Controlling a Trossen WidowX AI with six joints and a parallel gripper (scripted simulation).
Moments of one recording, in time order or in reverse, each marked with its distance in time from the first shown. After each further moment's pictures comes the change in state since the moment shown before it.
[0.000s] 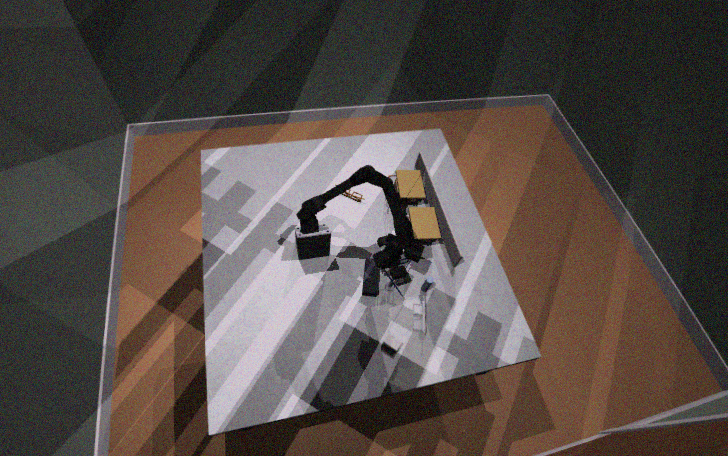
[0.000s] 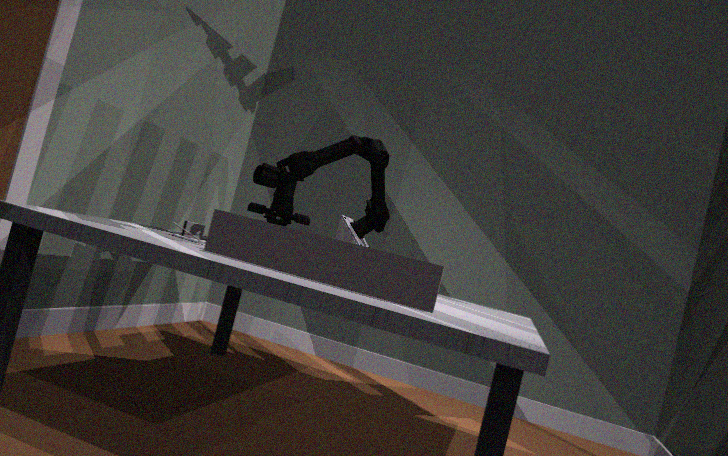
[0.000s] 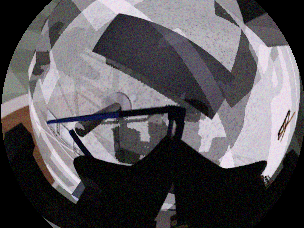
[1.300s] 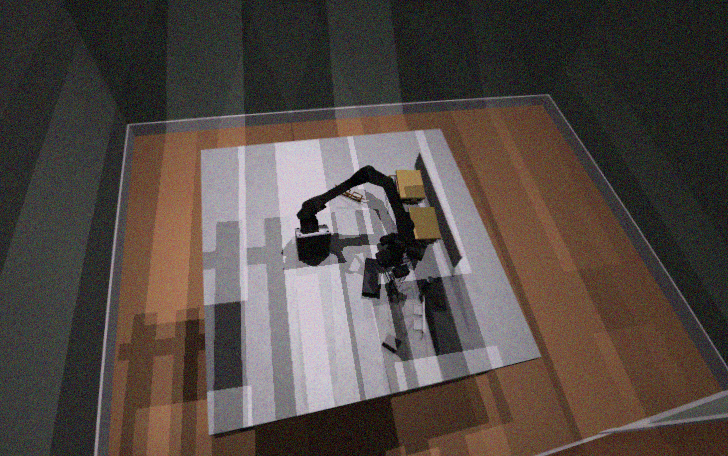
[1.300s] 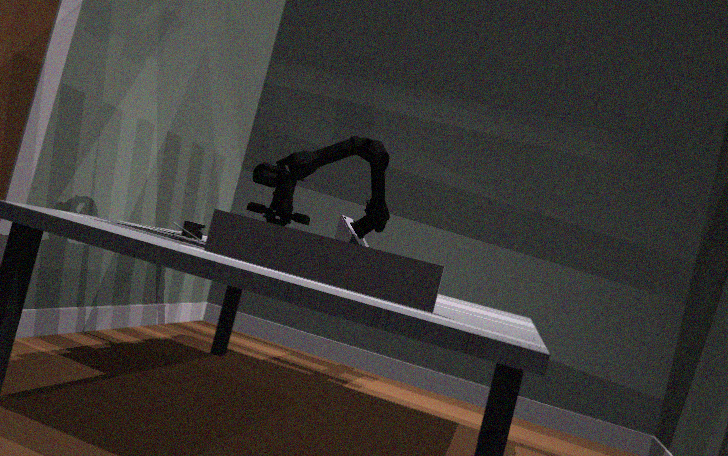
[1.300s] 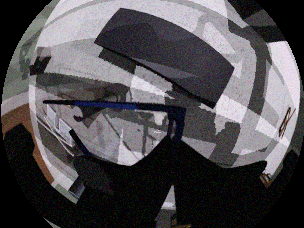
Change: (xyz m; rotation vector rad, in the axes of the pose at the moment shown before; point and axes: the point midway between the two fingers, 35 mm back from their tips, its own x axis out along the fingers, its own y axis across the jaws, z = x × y) arm -0.001 -0.002 -0.012 -0.003 0.003 0.002
